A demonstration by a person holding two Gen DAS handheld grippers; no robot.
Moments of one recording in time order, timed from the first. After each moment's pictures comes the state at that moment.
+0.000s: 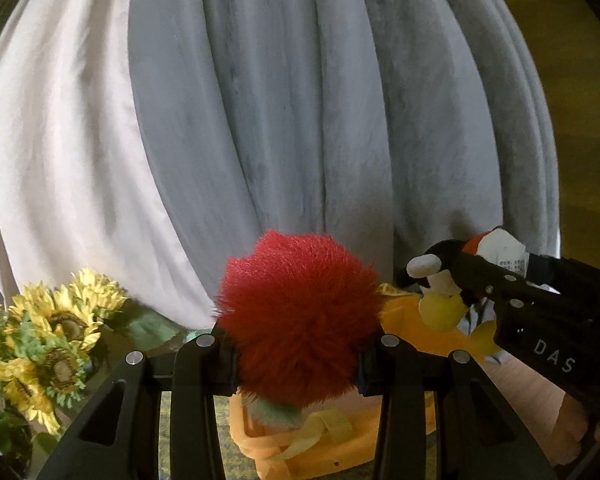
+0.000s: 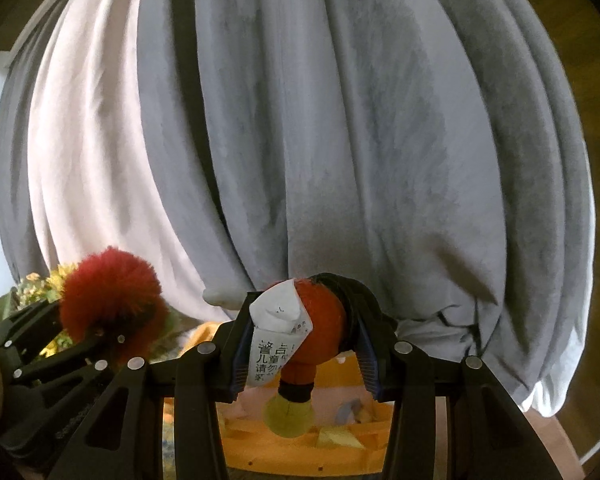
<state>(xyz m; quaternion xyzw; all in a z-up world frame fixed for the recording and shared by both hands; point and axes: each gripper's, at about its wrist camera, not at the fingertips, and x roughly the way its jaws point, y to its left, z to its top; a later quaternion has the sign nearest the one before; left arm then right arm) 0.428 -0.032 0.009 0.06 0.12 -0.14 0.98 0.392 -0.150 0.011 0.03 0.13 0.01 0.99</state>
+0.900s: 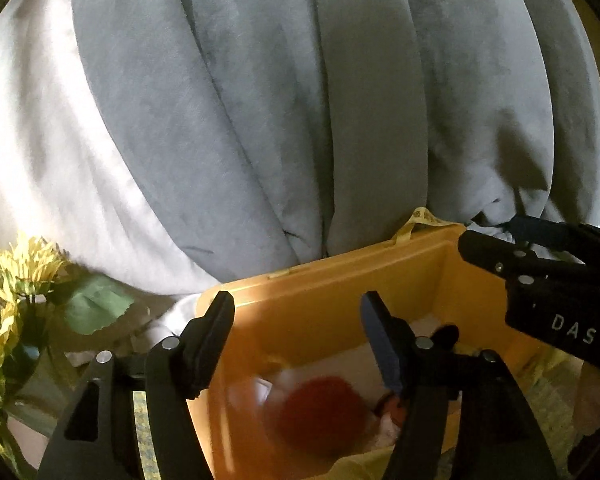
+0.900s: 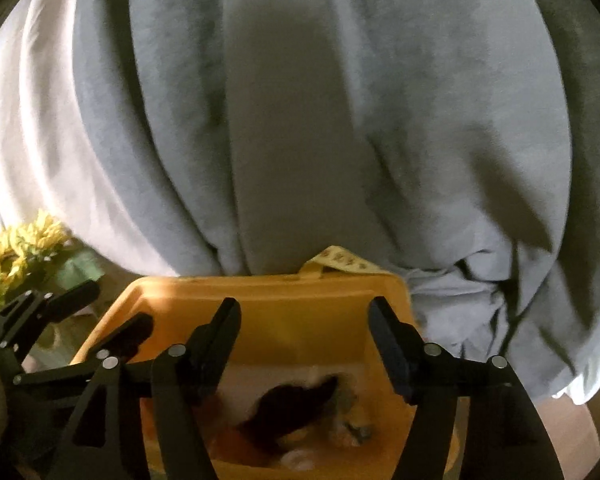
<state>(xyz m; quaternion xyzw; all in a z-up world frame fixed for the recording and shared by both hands) 0.522 -0.058 -0.062 0.10 0.21 -0.14 0.96 0.497 -0.176 -0.063 0.04 0.23 -0.02 0.97</state>
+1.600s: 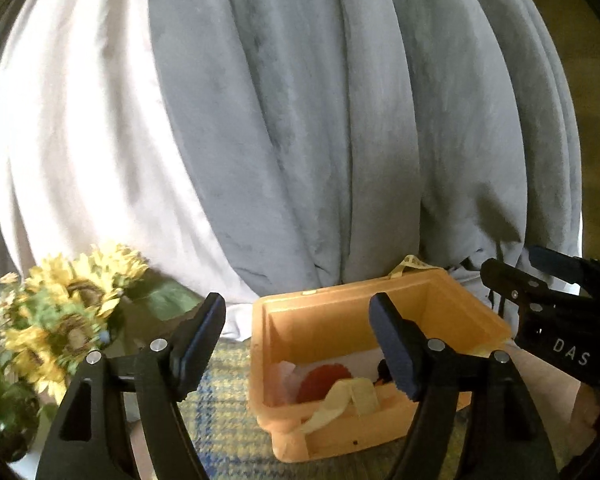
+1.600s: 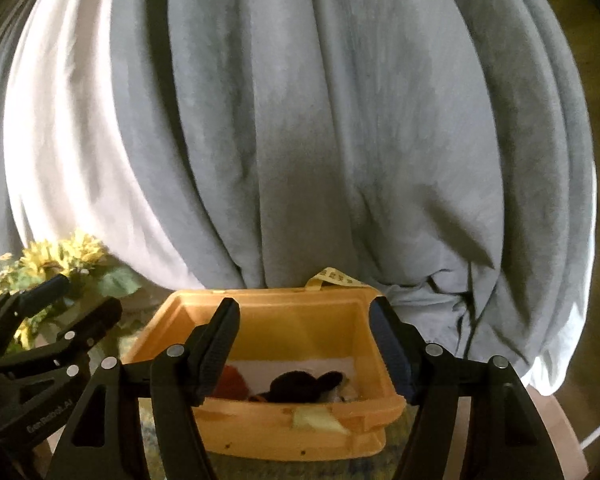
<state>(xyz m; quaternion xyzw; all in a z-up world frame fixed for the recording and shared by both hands) 0.416 -0.020 -0.011 0.06 0.15 -0.09 0.98 0.407 -0.163 -0.015 0.03 0.18 -0.02 0.98</state>
